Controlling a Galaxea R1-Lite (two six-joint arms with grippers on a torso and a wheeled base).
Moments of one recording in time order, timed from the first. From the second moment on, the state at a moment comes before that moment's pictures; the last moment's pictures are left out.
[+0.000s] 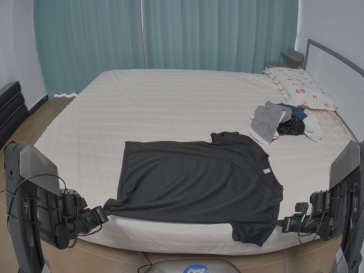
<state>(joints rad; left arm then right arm) -0.05 2.40 -0.18 -1.55 -0.23 -0.59 -0.05 2.46 -0.11 -1.55 0.49 0.16</state>
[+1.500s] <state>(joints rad) -0.10 2.39 -0.02 -1.55 -0.03 -0.29 -0.10 2.26 -0.02 -1.18 0.54 -0.10</state>
